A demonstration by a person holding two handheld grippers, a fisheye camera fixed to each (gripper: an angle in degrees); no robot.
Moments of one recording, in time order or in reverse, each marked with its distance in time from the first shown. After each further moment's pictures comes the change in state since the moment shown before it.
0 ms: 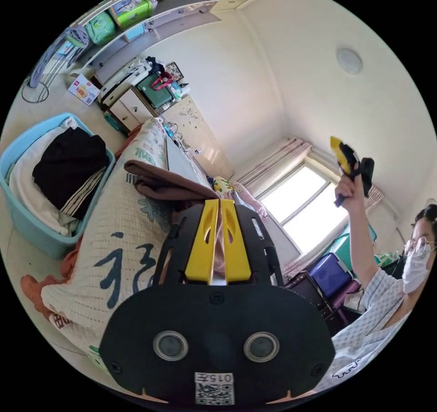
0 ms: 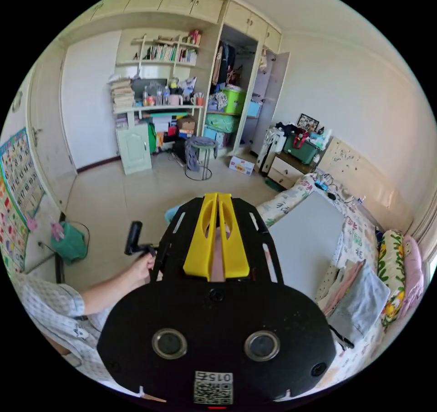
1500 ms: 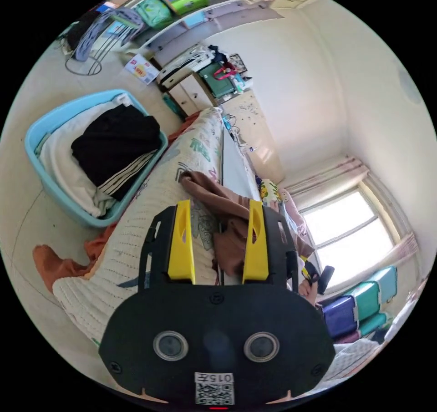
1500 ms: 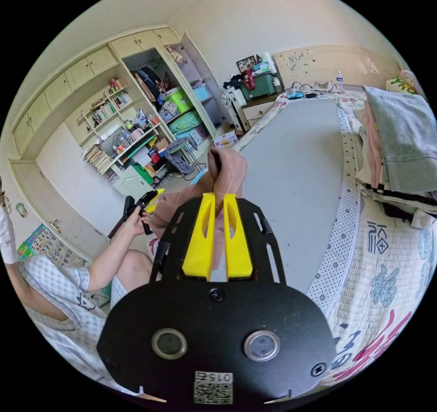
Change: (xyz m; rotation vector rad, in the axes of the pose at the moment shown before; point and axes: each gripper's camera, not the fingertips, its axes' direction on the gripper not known) left arm -0.070 -0.053 0.066 -0.095 -0.284 -0.270; right arm 0.219 0.376 0.170 0.119 -0.294 0.627
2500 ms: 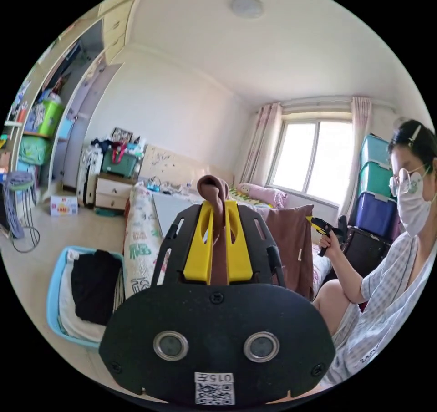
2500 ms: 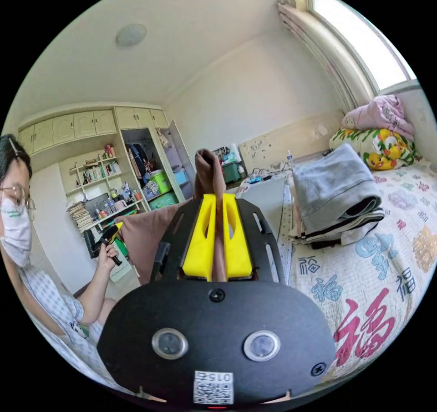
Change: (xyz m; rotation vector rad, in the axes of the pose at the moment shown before) left arm 0.159 0.149 -0.121 0.275 0.163 0.909; right arm 0.040 0.180 -0.141 0.668 0.206 -0.057
